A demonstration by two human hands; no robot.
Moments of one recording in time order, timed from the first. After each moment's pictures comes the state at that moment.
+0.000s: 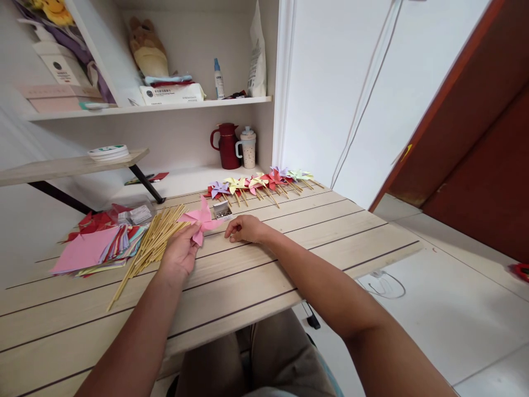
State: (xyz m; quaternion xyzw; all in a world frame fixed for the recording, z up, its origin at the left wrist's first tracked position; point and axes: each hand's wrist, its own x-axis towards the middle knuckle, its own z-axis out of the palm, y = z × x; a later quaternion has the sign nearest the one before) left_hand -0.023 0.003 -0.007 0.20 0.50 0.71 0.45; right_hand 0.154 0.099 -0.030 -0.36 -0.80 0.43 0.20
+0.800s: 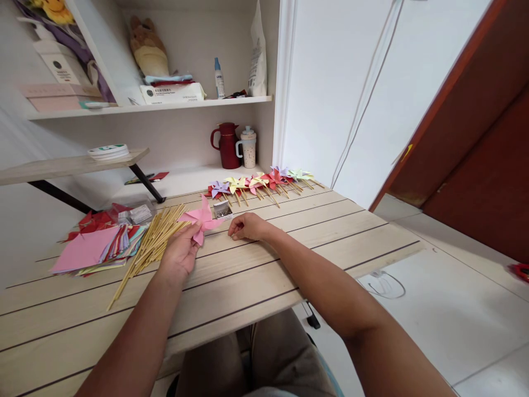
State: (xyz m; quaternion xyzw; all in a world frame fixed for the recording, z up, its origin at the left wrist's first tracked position) left_hand -0.026 0.005 -0.011 0.20 0.50 0.71 0.46; right_hand 0.157 0.106 -0.035 -0.35 -0.75 0.52 0.21
